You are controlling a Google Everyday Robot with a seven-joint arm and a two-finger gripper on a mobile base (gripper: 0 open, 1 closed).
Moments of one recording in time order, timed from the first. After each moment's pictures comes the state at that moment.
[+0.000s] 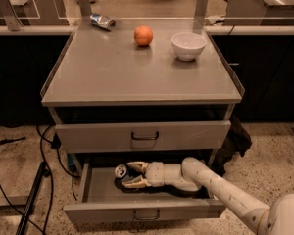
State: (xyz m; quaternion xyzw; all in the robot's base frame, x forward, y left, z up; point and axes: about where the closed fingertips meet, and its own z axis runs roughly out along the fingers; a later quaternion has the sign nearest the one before) arm 0.575 0.056 0.444 -0.54 0.53 0.39 0.52
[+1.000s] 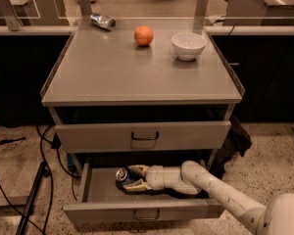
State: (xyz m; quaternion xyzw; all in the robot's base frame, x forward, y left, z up) arm 0.576 0.052 0.414 -0.54 0.55 0.38 0.51
